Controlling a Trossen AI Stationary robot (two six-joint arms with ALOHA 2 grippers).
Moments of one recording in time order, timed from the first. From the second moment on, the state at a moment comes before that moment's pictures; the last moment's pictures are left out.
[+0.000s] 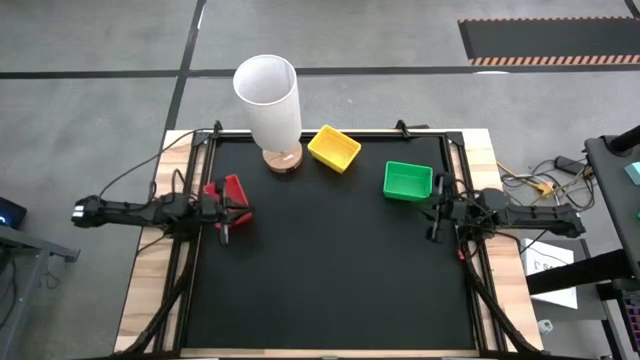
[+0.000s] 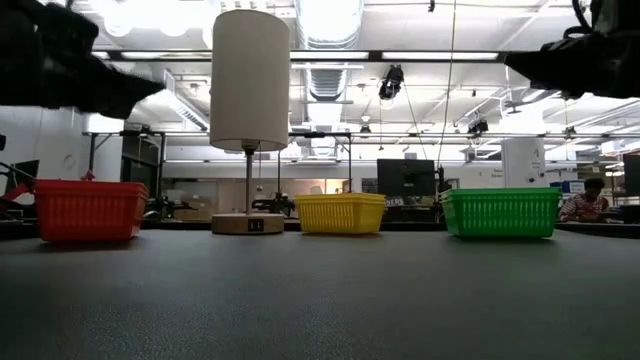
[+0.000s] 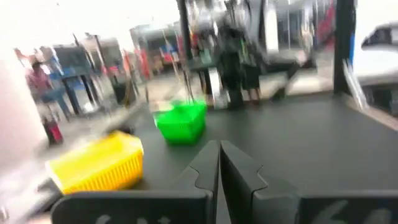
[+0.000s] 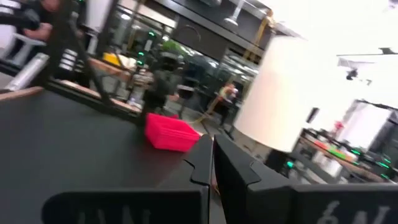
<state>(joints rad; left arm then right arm) -0.07 0.11 0.01 0.10 -0.19 0.16 -0.02 0.00 0.01 0.17 0.04 -0.46</state>
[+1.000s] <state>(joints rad) -0.07 0.22 0.01 0.22 -0.22 0.17 -0.02 0.03 0.01 0.17 0.00 -0.24</state>
